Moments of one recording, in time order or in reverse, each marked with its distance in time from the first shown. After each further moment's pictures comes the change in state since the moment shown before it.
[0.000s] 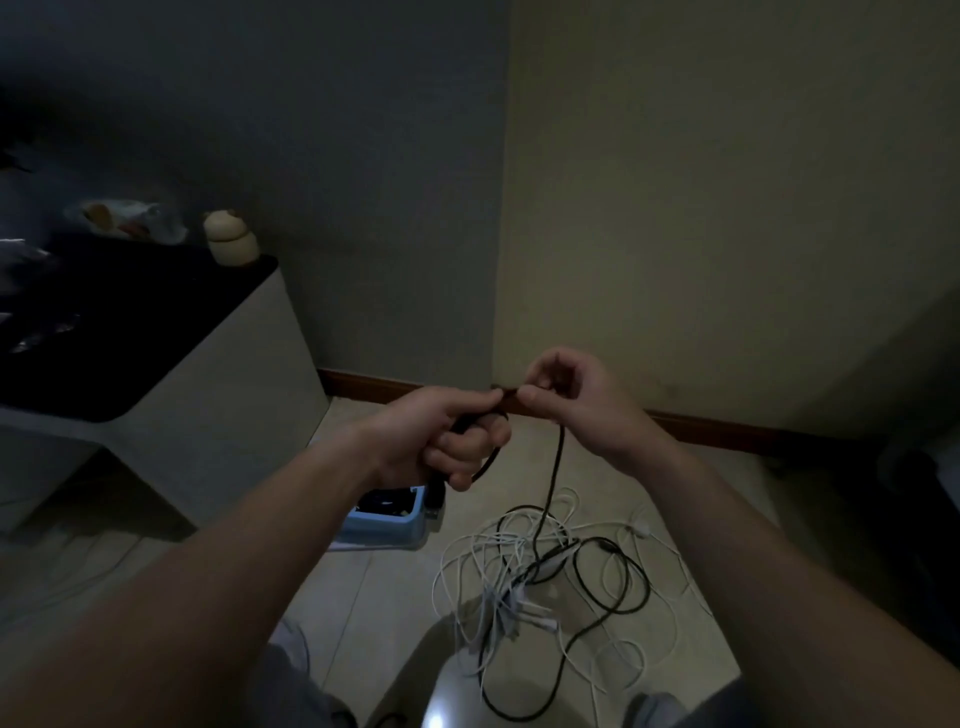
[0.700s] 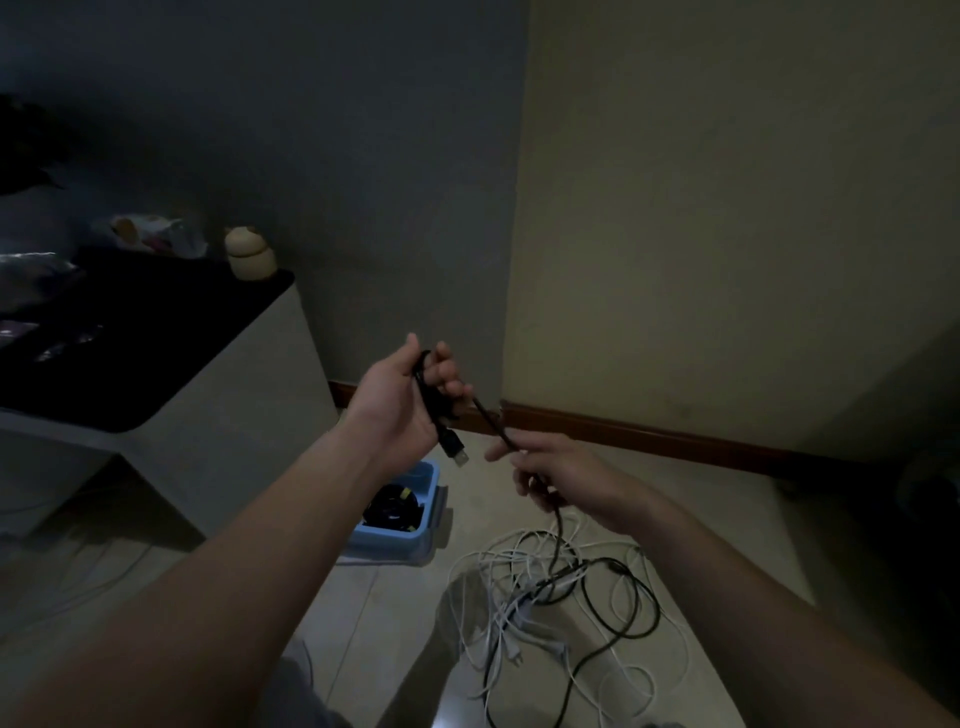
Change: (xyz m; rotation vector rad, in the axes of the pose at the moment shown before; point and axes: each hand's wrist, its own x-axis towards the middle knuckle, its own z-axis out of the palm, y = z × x) left_hand 0.001 0.014 -0.014 -0.709 0.464 0.469; right_hand -0.018 0.007 0.027 0.017 -0.301 0.413
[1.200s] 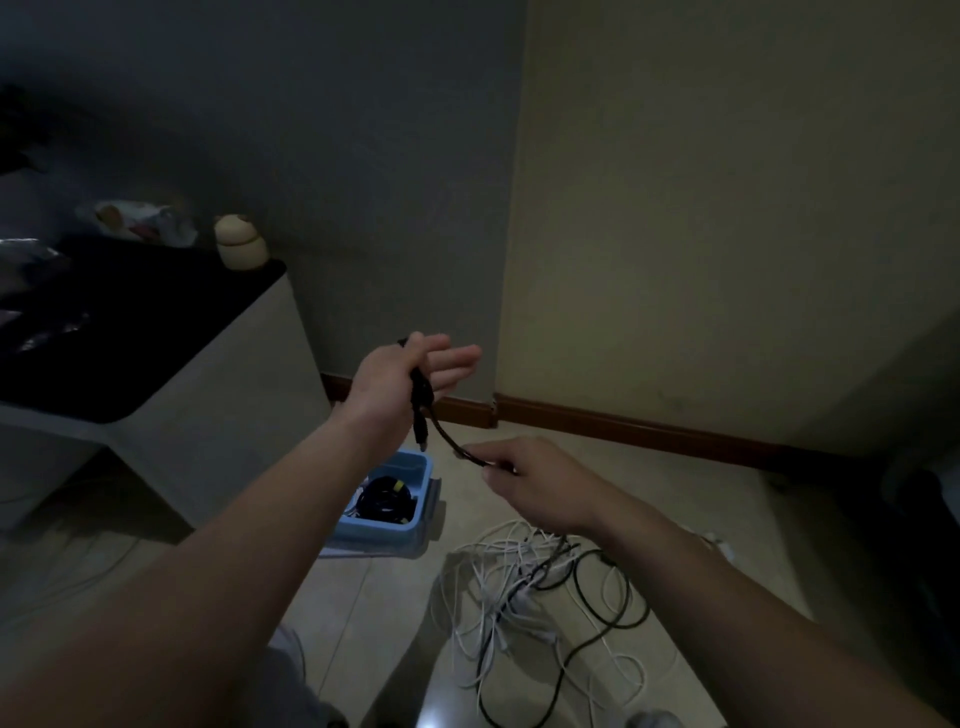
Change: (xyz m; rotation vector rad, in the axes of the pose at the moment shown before) left_hand 0.016 0.000 -0.019 0.531 -0.010 0.184; right_hand -0.001 -0.007 0.022 -0.579 0.040 -0.270
